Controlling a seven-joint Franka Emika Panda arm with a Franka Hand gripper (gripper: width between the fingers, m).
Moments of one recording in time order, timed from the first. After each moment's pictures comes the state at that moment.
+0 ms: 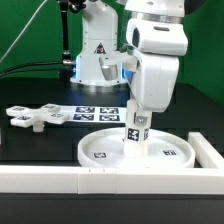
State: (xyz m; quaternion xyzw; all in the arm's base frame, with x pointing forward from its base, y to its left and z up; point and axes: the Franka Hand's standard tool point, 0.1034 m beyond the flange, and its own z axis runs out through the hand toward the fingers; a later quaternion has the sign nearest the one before) arm 0.564 0.033 0.068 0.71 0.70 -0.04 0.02
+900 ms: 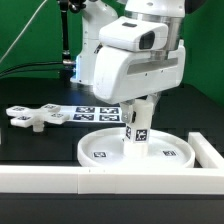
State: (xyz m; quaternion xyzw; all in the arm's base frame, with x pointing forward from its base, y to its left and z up) arm 0.562 0.035 0.068 0.93 0.35 -0.04 0.02
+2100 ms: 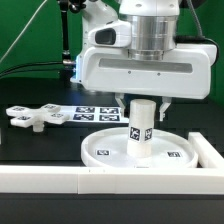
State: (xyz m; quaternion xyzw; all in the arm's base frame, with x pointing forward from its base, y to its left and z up) arm 0.560 0.041 0.067 0.97 -0.23 -0.04 -0.02
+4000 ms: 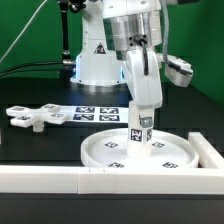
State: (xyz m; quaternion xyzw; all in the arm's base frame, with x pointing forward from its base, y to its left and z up) arm 0.563 0.044 0.068 0.71 -0.70 -0.06 -0.06
